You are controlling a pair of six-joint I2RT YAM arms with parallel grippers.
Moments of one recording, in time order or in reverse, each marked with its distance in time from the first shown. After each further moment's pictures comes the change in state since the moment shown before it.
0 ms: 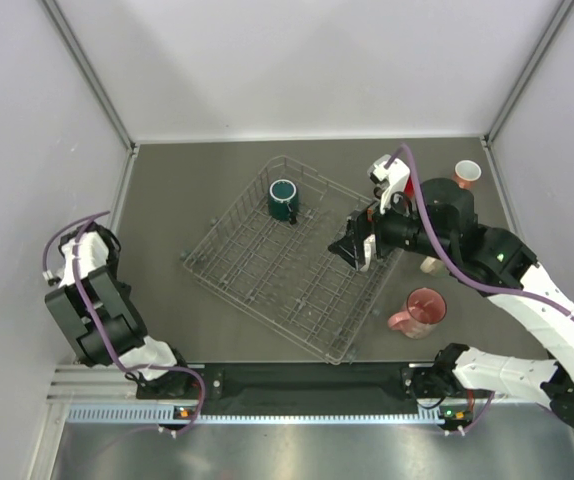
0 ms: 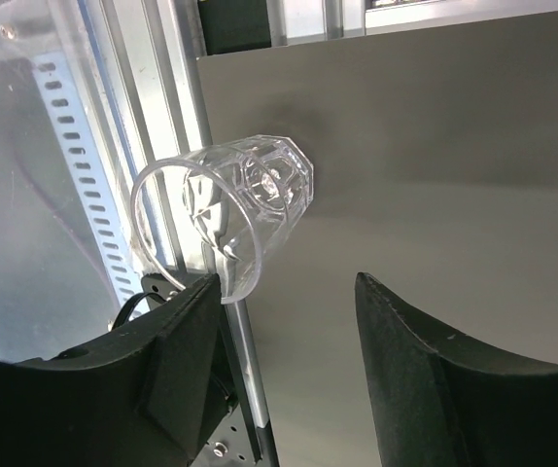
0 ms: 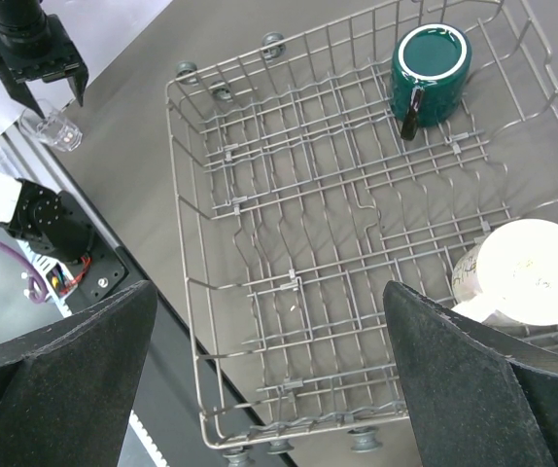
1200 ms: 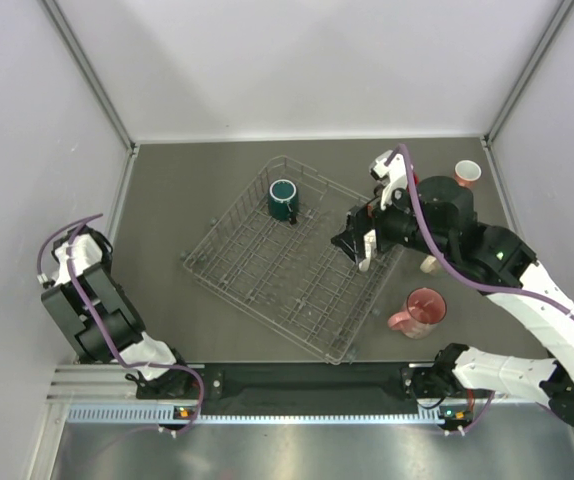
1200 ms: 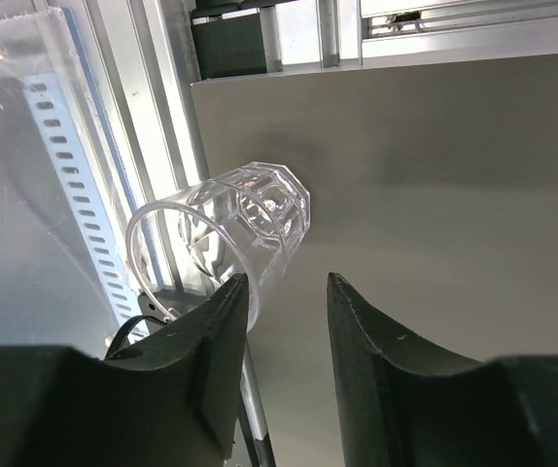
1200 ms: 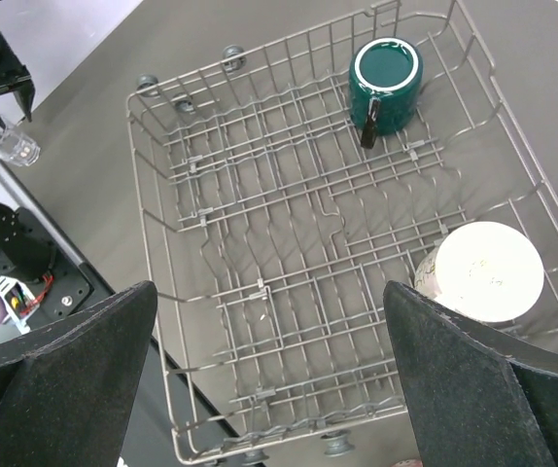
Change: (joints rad) left arm 0.064 0.029 0.000 0.065 0.017 0.073; right arm 0.000 0.011 0.016 -0.001 0.082 -0.033
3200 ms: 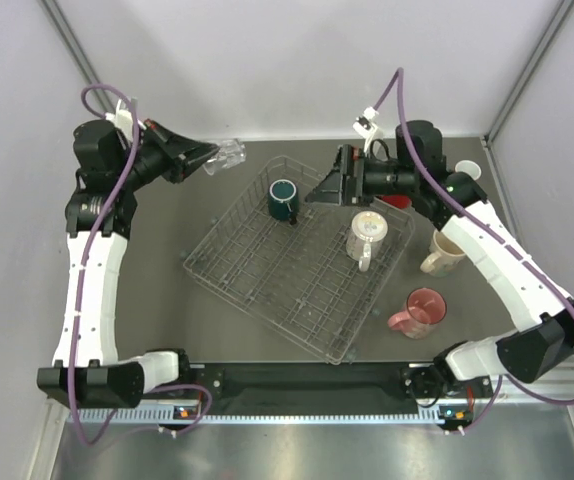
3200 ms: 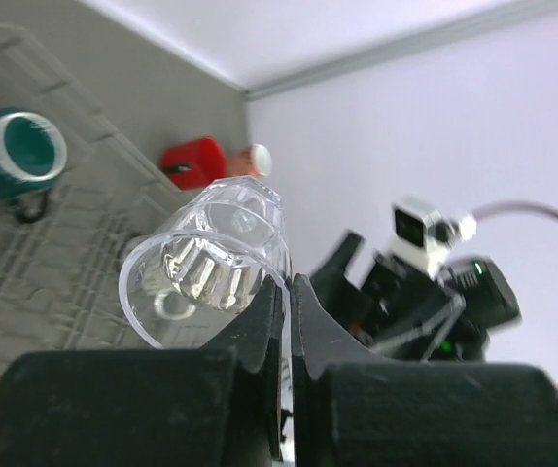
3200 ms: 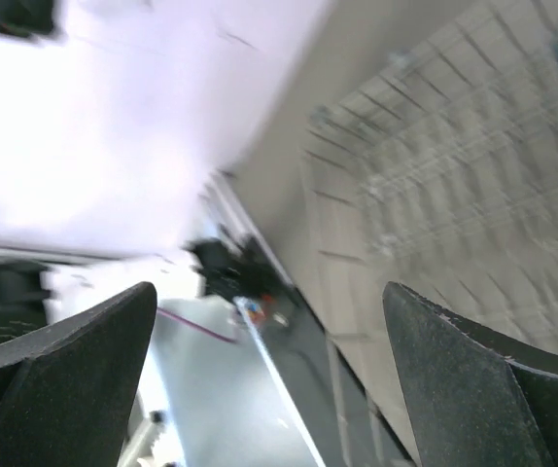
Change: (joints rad) left arm -0.612 -0.307 0.523 0.583 1.182 -0.240; right arm -0.306 0.347 0.131 0.167 -0.639 0.401
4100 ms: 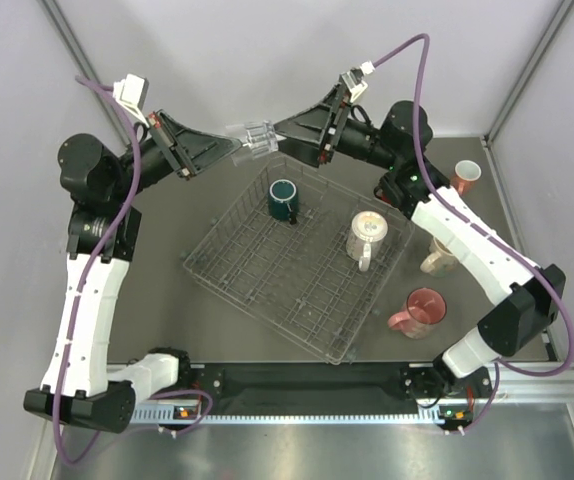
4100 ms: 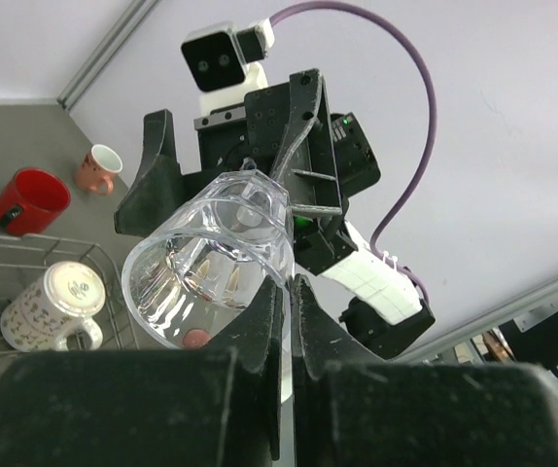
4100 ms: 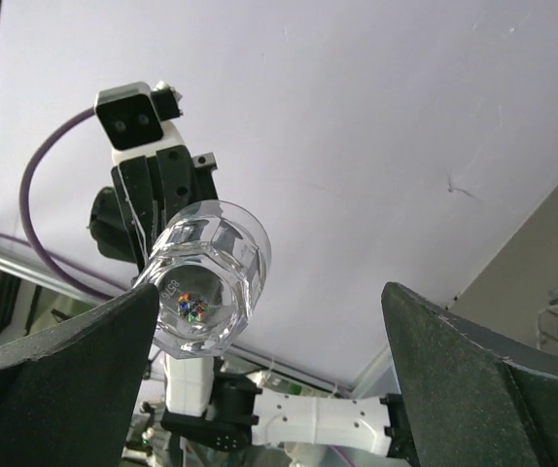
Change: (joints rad) left arm -0.151 -0.111 -0.049 0.456 0.236 -0.072; right arm 0.086 0.166 0.086 0.773 0.000 0.679
